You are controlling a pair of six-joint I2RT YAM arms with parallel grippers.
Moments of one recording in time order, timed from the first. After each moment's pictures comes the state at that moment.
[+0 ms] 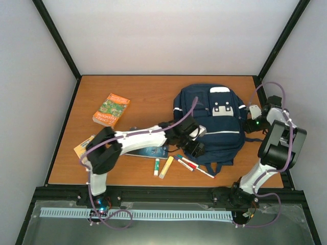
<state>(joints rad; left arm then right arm) -1.05 1.97 1.45 -0.46 0.28 -0.42 -0.42 1.80 1.17 -0.67 -0.19 -0.69</state>
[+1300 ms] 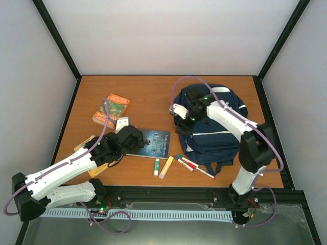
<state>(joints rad) -0.95 1.01 0.91 -0.87 -0.57 -0.88 0.49 1.69 1.37 -0.91 -0.41 -0.63</state>
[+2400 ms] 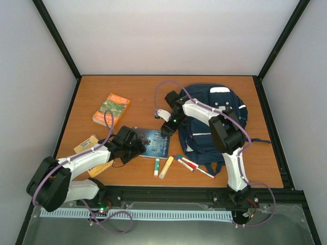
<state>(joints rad) -0.57 1.21 0.52 -0.40 0.13 -1.04 0.61 2.15 1.65 -0.86 -0.44 -0.48</state>
